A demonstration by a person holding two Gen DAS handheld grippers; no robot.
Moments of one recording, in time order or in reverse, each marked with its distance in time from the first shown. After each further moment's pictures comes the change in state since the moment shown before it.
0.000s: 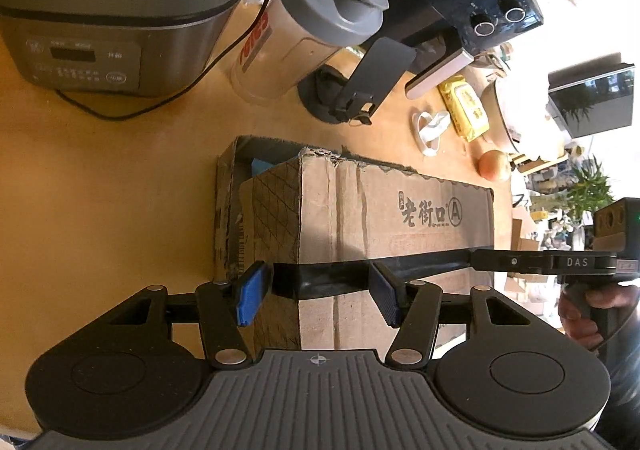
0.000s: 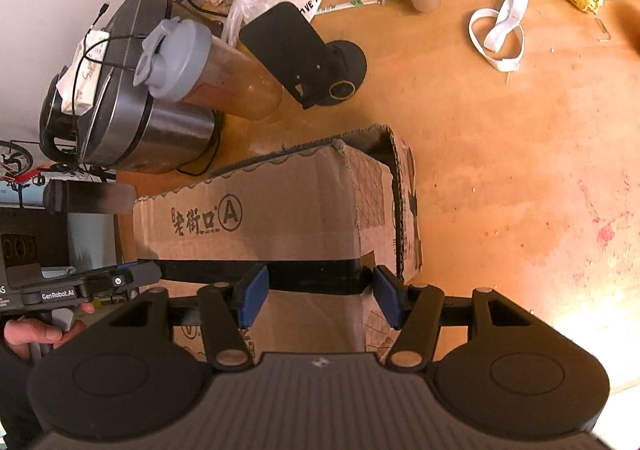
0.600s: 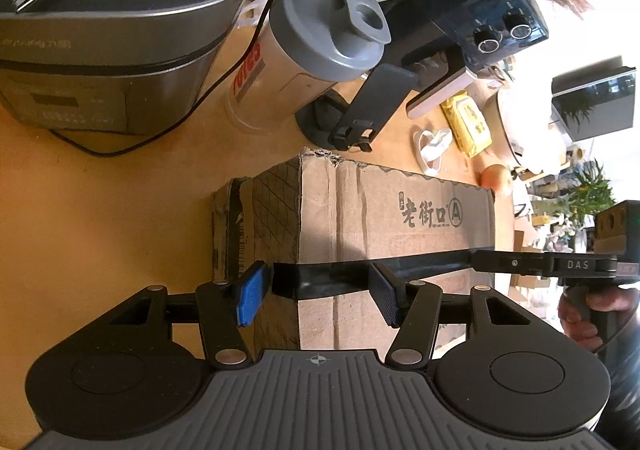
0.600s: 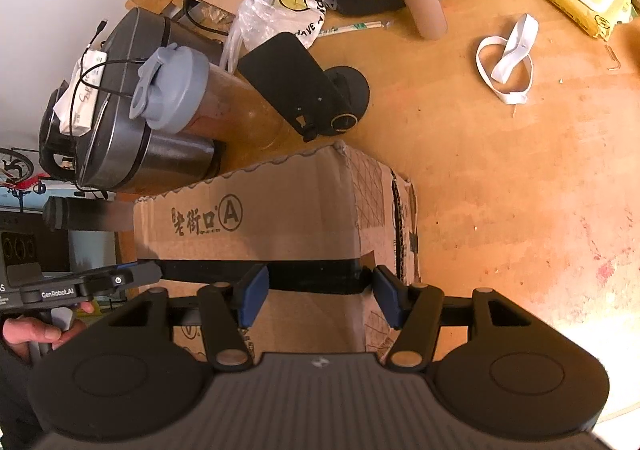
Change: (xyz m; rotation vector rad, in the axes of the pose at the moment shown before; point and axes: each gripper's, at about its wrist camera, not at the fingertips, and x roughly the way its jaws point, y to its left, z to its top) left arm 0.006 -0.001 0.029 0.014 -0.010 0.008; right arm 0.004 0.000 0.027 -0.005 -0.023 0.005
